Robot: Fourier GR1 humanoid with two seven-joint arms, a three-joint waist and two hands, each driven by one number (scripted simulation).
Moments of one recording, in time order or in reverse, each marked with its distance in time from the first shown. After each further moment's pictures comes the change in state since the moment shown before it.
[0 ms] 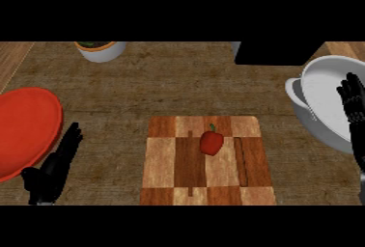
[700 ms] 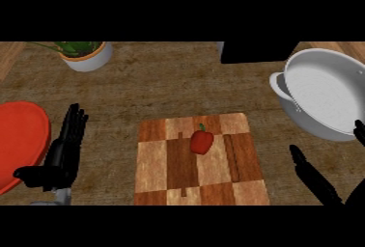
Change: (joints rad) left arm -0.062 -0.121 0.020 -0.128 0.013 0.113 -0.046; right arm 0.289 0.258 0.087 -0.278 0.550 -0.612 -0.165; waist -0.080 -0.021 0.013
